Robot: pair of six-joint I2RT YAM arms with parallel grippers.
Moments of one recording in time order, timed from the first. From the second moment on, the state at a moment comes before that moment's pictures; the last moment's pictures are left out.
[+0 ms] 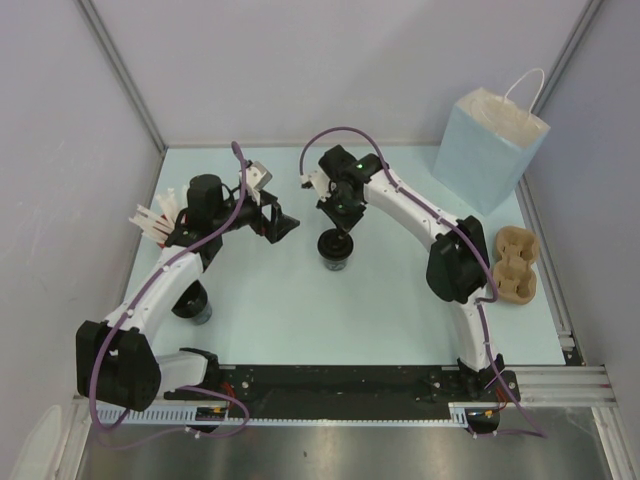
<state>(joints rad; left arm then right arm) -0.23 1.23 0.91 -0.02 0.68 0.13 0.68 2.14 2.04 -1.11 -0.12 -0.22</state>
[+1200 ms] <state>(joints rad) -0.23 1.24 0.91 -0.02 0.69 0.12 0.68 2.14 2.06 -1.12 -0.09 -0.23</state>
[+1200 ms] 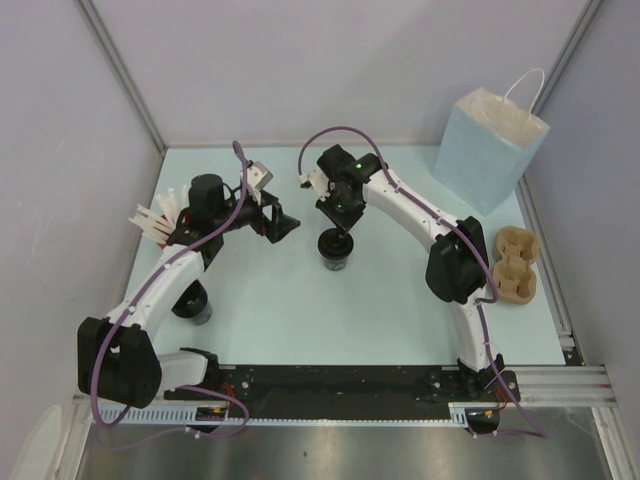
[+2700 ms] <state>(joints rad) -0.30 1.36 0.93 -0.06 0.69 0.12 0.62 2.13 2.06 -1.12 -0.24 -0.23</state>
